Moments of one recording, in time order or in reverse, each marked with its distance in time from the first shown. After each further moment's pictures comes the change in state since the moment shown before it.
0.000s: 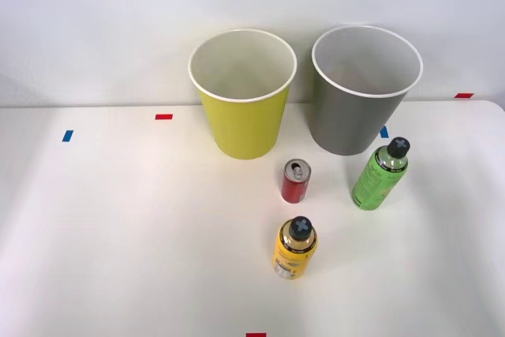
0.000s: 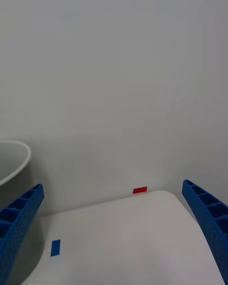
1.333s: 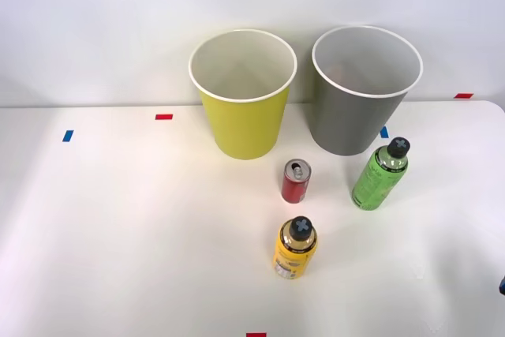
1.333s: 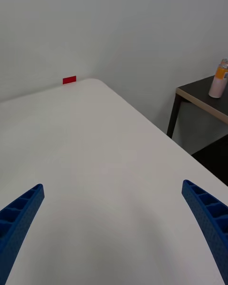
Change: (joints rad) arm 0.374 0.375 0.120 0.000 0.177 -0.065 0.017
